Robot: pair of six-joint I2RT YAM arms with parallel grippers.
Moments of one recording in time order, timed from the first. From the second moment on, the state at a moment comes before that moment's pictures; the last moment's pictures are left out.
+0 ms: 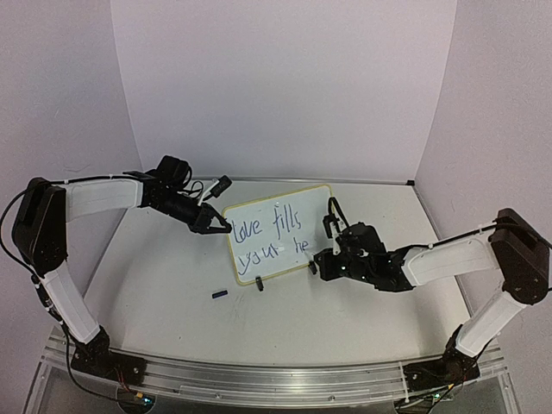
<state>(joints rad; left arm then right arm) -0.45 1.71 1.24 -0.45 0.79 0.21 0.84 1.60 0.73 0.27 0.19 0.41</state>
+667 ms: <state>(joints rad) -0.45 1.71 1.24 -0.45 0.79 0.22 0.84 1.52 0.67 0.25 0.28 0.43</state>
